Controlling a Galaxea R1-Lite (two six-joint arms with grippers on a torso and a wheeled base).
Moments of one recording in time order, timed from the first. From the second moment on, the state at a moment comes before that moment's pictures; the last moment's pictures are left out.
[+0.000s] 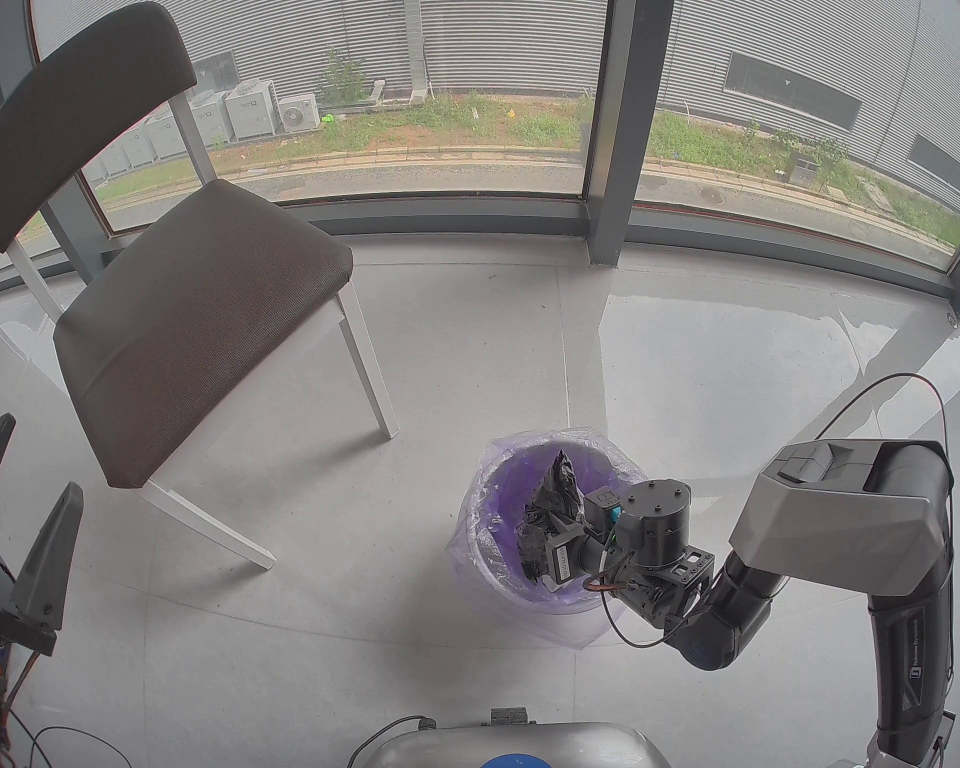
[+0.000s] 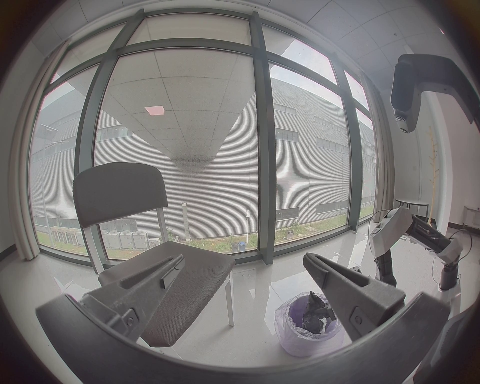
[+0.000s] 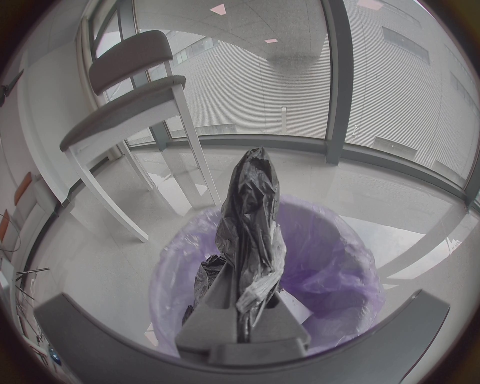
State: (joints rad) left arm -0.39 0.65 -0.14 -0.86 0.00 0.21; right arm 0.62 2.39 -0.82 -1.27 -0.19 0.02
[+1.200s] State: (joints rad) left arm -0.39 0.65 -0.14 -0.87 0.01 0.21; right arm 0.57 2.32 -0.96 -0.79 -0.15 0.01
